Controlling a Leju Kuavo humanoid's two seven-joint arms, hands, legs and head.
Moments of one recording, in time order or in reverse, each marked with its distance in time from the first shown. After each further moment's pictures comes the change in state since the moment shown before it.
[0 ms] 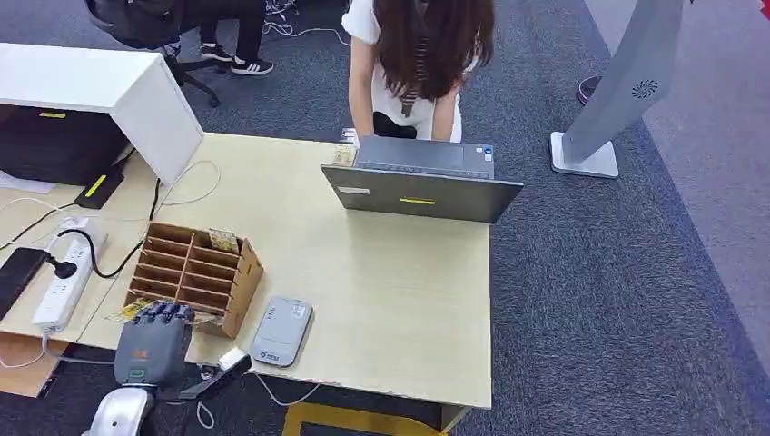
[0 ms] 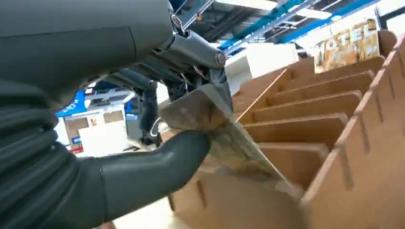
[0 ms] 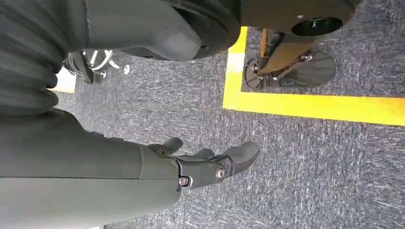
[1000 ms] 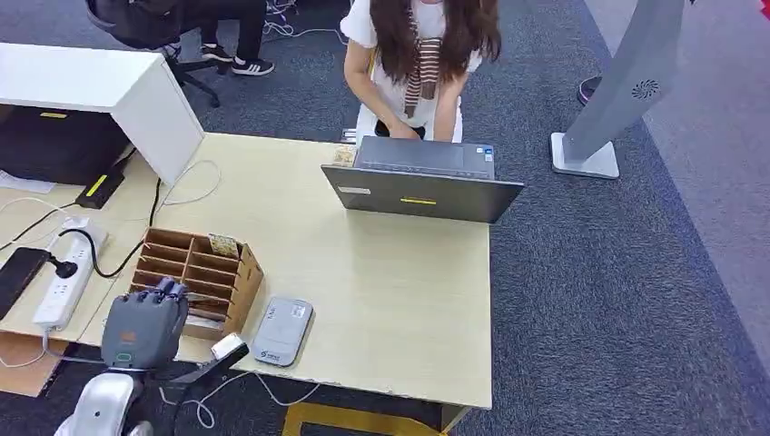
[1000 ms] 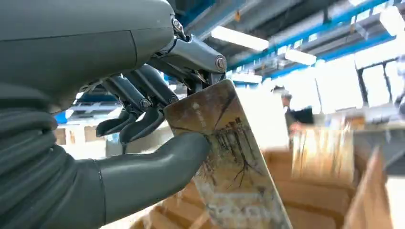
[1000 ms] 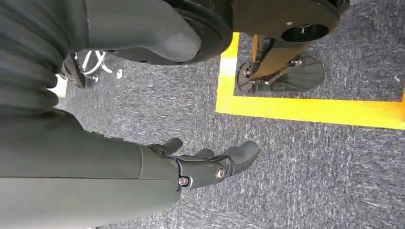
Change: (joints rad) left arm -0.028 0.033 -0.010 -0.188 0.024 -0.011 -0.069; right arm 0.000 0.000 -0.017 0.000 -0.014 0.011 -0.036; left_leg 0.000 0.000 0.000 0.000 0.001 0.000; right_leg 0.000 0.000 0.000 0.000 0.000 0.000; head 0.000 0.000
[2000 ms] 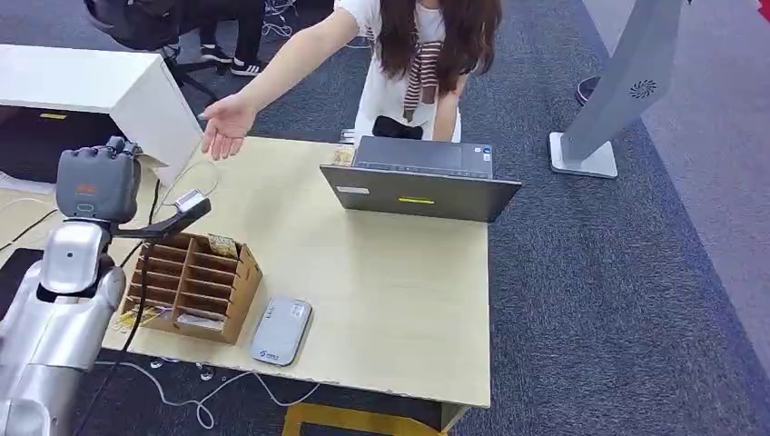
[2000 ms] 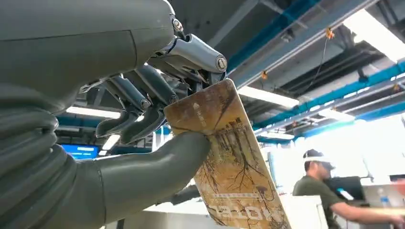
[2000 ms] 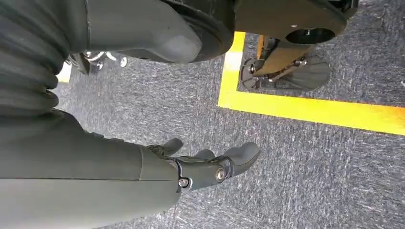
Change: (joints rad) left arm -0.650 0.134 -0.053 0.488 -0.056 0.010 0.022; right arm -0.011 0.003 0.001 0.002 0.081 0.020 0.026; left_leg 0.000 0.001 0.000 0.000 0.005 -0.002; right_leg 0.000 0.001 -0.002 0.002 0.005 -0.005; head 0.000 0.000
